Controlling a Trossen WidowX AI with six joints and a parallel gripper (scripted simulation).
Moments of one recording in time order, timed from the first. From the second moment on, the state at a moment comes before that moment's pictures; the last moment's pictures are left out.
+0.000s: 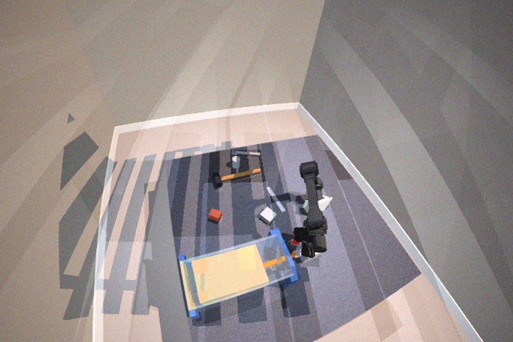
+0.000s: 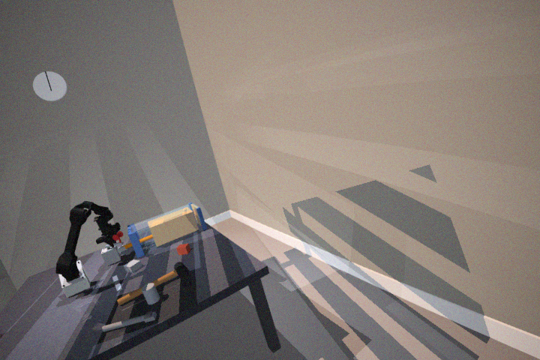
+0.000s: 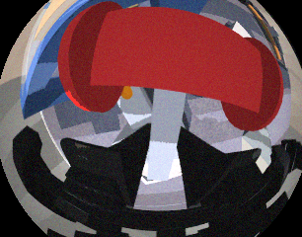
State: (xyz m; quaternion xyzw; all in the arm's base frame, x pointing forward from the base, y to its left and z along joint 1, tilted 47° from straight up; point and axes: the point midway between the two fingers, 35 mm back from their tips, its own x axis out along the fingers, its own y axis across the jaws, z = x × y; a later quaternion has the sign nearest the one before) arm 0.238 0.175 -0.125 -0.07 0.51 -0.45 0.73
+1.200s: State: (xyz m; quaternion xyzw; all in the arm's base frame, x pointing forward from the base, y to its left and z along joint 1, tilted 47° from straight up) arm 0.226 0.167 -0.117 0.05 0.41 -0.54 0.73
